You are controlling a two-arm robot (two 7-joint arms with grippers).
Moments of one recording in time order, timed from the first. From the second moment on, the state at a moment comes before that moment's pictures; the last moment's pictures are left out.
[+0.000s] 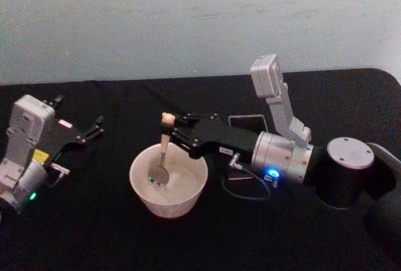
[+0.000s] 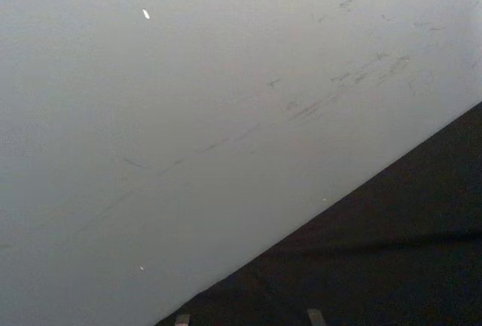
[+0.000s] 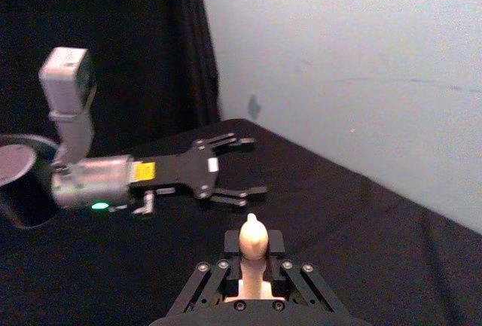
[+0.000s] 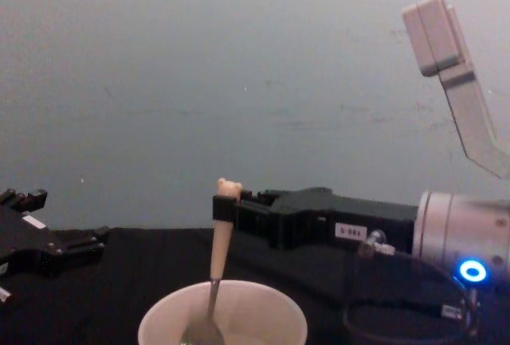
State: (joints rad) left arm -0.20 0.60 0.45 -1.41 -0.25 -0.12 0.03; right arm 0.45 0.37 -0.64 -1.34 0.59 0.06 0.61
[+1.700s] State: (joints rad) left arm -0.20 0.60 0.45 -1.41 -0.25 -0.12 0.03; right arm 0.41 0.43 -0.65 -1.42 0.64 0.12 0.66
